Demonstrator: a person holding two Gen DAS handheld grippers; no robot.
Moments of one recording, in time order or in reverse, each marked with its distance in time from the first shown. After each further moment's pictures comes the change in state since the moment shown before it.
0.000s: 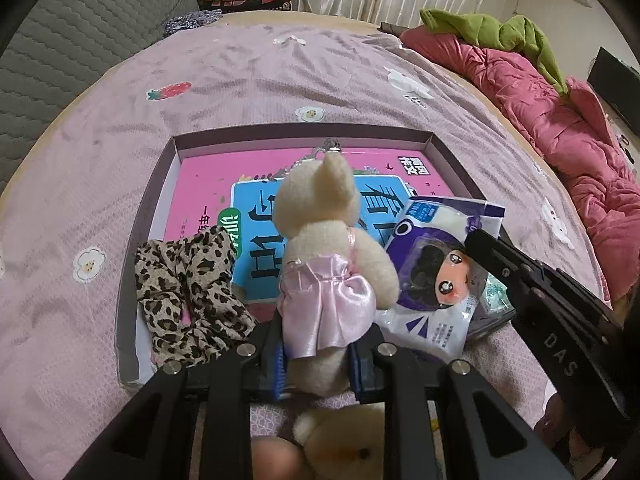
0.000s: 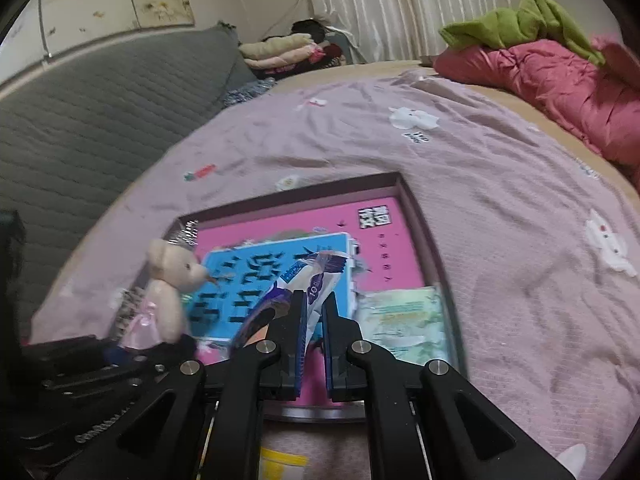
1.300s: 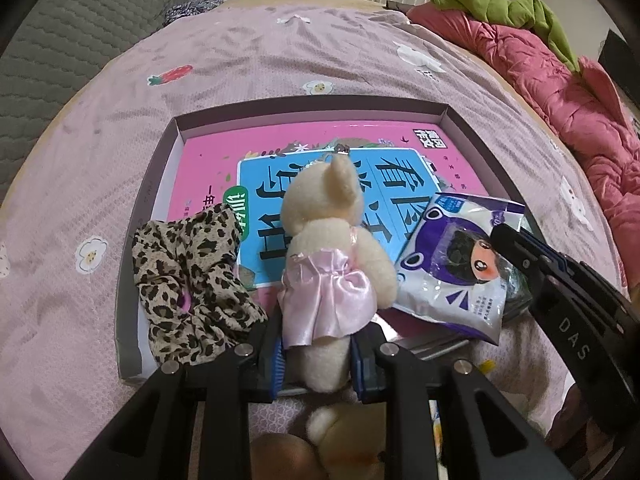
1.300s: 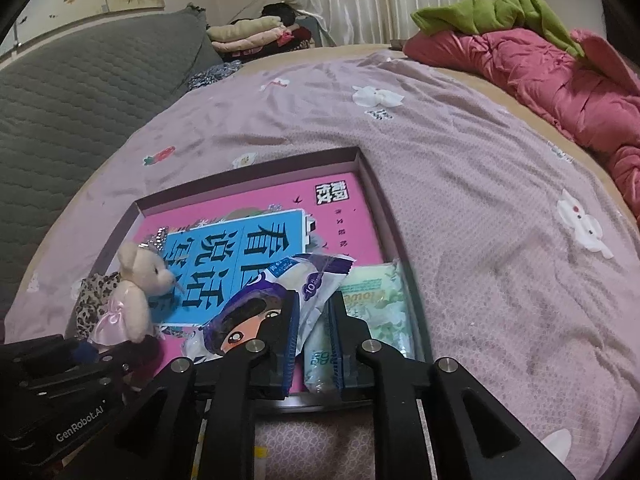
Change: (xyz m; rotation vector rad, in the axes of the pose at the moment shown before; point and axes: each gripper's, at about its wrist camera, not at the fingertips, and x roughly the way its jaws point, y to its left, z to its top) left arm 0.016 -0.003 -0.003 0.032 0.075 0.061; right arm 0.010 -0.011 -0.006 0.031 0.074 -0.101
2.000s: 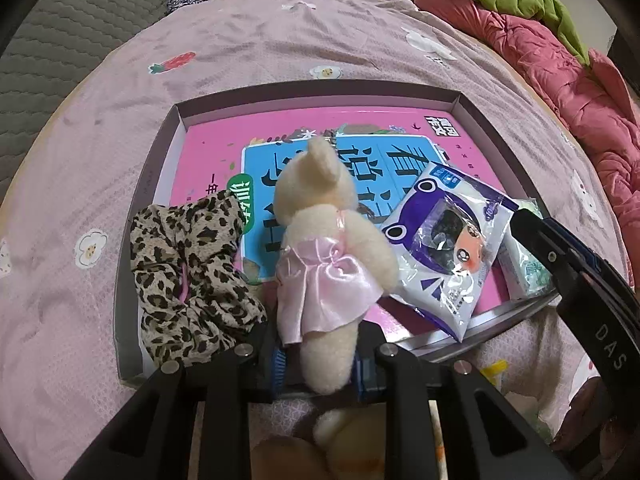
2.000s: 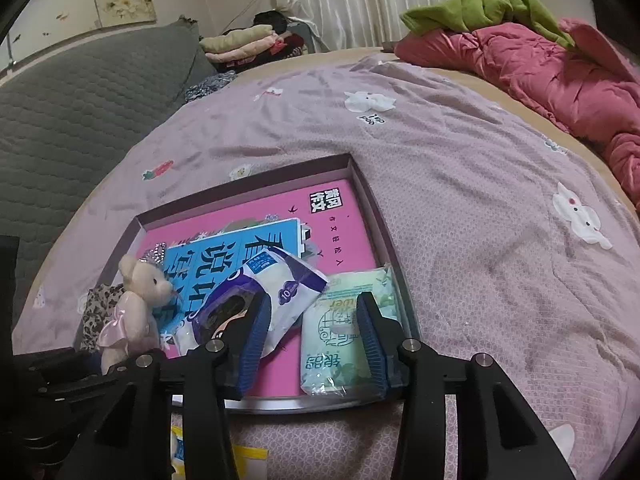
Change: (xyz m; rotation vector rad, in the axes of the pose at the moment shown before) left arm 0.007 0.002 0.001 -0.017 0.051 0.017; right arm -0.009 -0.006 0.001 0.045 -0.038 0.006
